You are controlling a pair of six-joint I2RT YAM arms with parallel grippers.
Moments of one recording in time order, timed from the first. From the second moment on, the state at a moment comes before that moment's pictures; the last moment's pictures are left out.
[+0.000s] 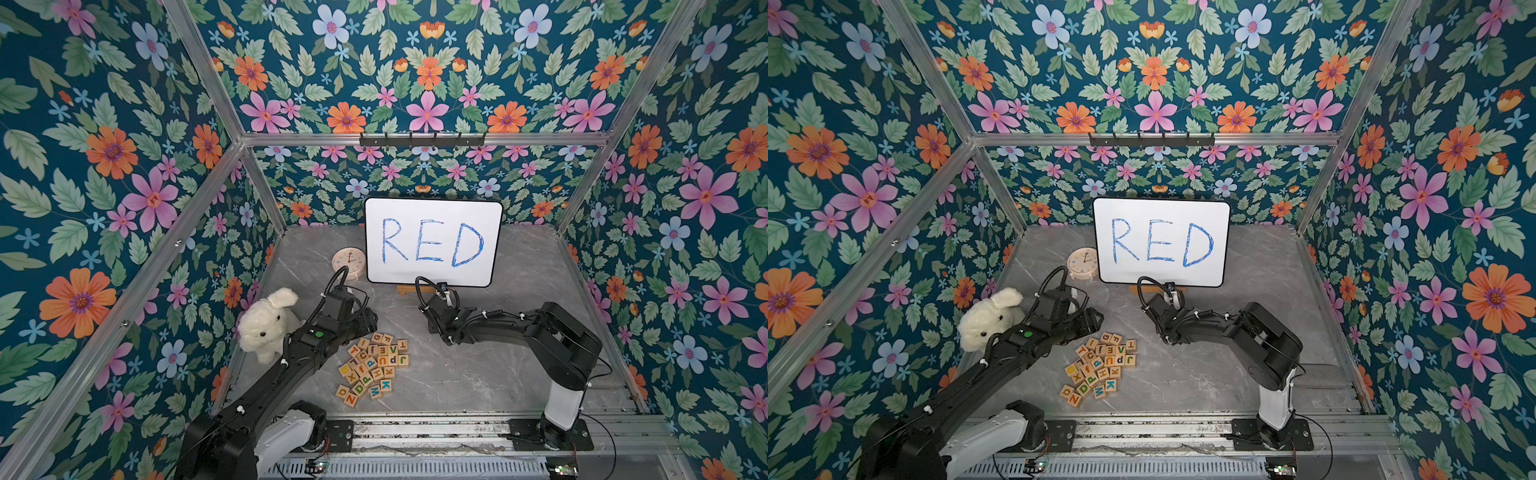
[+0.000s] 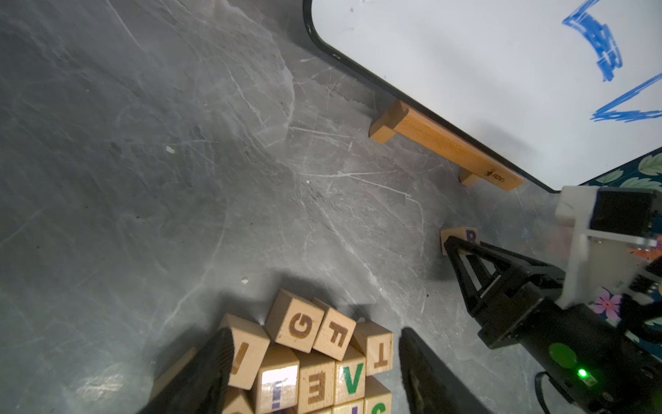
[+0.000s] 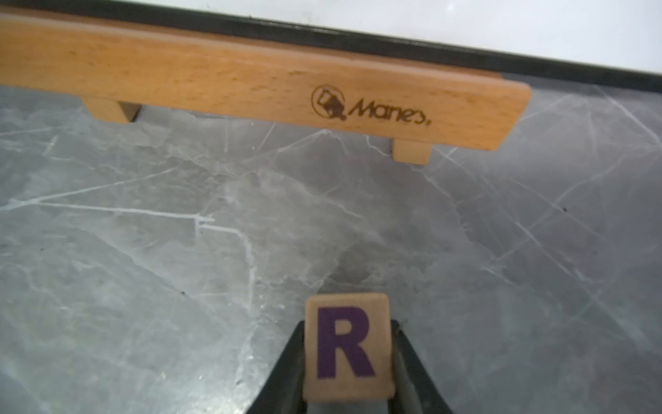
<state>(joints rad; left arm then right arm) -0.44 1.04 0.63 -0.43 0.08 -0.68 0.84 1.85 1.02 -0.21 0.46 0.66</state>
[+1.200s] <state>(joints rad) -0.44 1.04 0.71 -0.46 0.06 -0.63 0.85 1.51 0.90 -0.26 0.39 0.63</state>
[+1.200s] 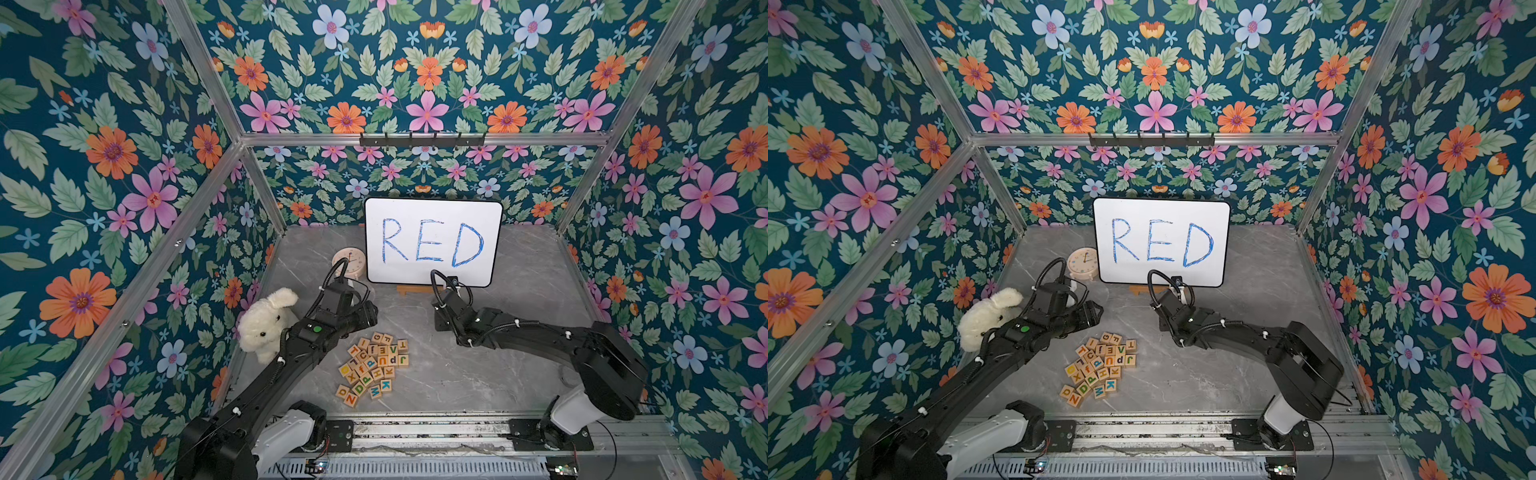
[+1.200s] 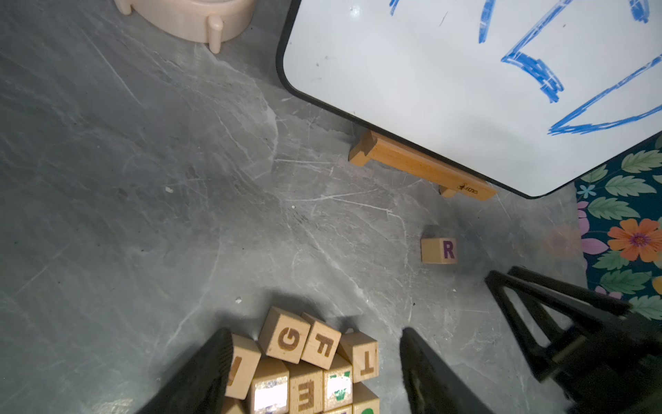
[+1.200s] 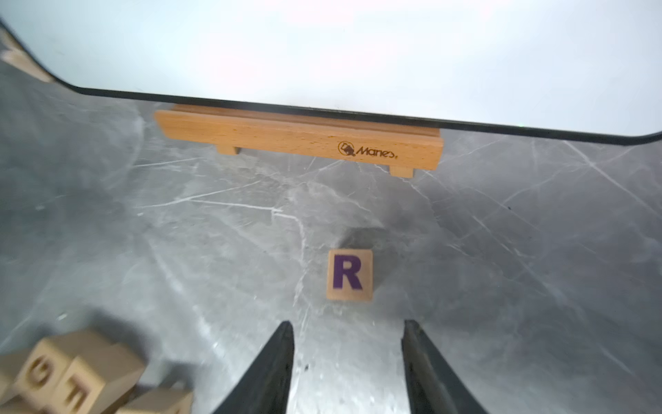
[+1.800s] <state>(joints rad) -0.44 1.07 0.72 -0.47 0.13 -0.60 0.85 0.81 0.35 0.14 0.13 0.14</state>
